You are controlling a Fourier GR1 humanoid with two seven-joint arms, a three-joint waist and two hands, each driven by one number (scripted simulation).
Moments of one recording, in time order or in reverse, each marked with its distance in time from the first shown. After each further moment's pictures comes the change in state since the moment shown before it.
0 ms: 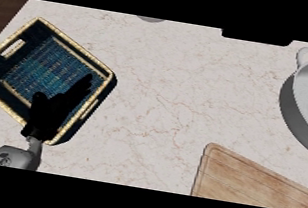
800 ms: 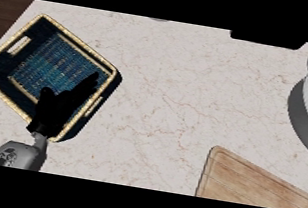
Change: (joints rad) left arm -0.035 -0.024 0.007 0.017 -0.008 -0.035 0.026; right arm -0.458 -0.081 0.326 0.142 0.346 0.020 0.410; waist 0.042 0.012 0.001
